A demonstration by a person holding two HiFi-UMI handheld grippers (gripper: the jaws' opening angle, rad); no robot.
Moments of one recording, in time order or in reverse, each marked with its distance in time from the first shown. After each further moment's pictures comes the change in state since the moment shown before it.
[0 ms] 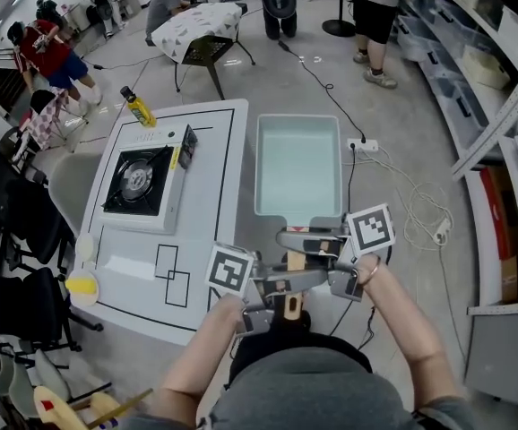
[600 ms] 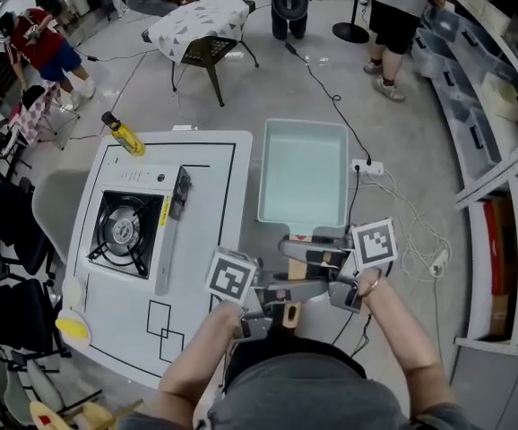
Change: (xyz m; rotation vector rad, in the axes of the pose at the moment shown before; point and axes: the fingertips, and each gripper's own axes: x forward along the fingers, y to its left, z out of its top) left arm -0.012 0.061 0.152 -0.010 0.002 -0.025; right arm 0.026 -0.077 0.143 0.015 0.011 -0.031
